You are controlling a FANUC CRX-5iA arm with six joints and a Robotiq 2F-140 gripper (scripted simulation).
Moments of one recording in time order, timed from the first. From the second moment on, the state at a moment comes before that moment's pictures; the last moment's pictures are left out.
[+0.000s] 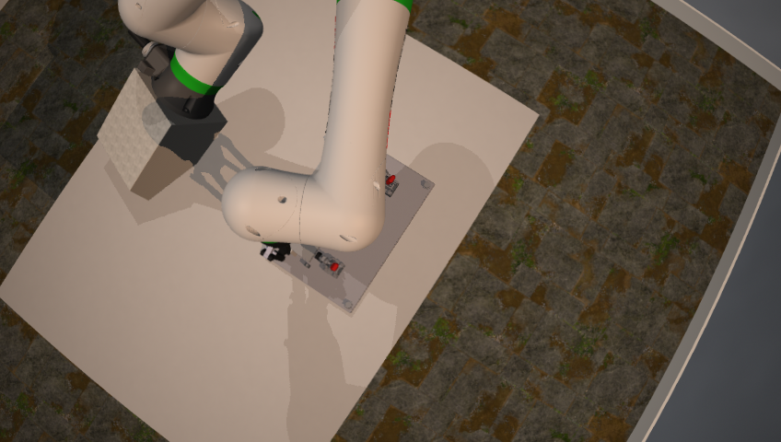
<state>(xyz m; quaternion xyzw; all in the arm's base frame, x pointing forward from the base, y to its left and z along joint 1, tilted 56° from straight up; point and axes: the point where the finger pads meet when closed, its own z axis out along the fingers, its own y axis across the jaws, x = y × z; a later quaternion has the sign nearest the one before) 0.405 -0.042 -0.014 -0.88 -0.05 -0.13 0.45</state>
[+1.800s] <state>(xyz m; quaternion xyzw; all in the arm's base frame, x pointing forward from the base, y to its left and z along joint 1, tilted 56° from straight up) 0.414 -0.012 -0.034 -0.88 -0.05 -0.13 0.45</state>
